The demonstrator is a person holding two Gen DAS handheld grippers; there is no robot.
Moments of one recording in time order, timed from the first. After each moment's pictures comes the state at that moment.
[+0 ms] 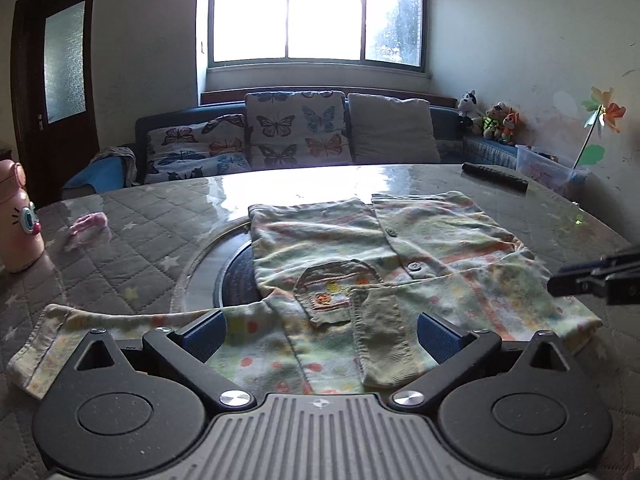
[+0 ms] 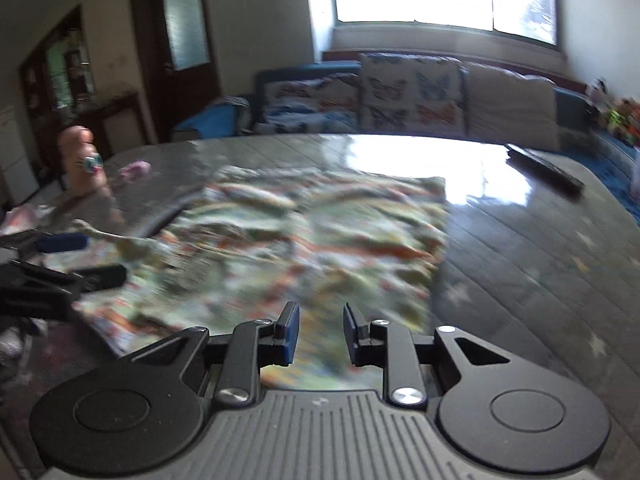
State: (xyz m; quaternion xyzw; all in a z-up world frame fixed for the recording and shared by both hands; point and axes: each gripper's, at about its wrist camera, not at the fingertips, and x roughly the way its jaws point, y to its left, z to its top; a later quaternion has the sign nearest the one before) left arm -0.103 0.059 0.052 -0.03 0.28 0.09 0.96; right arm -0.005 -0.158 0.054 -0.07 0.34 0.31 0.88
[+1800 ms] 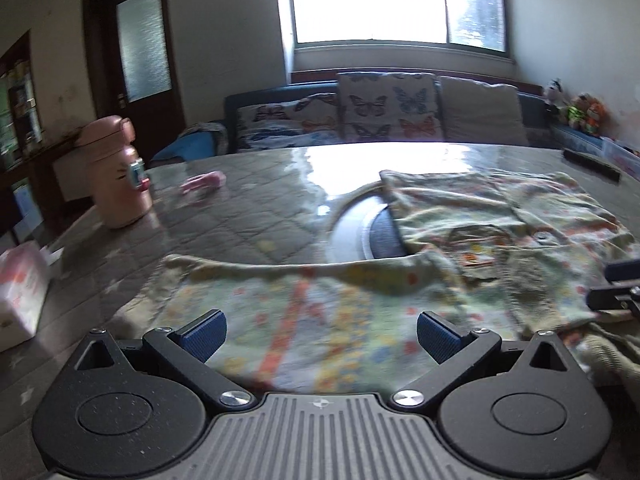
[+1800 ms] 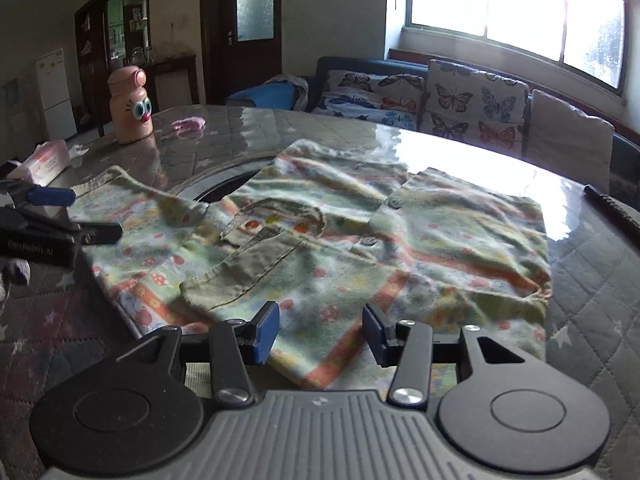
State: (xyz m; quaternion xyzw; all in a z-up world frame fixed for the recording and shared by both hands) left arm -0.147 0.126 0.033 -0.04 0.30 0.24 0.92; right arm -0.028 -0.073 0.031 -0.15 0.31 0.40 0.85
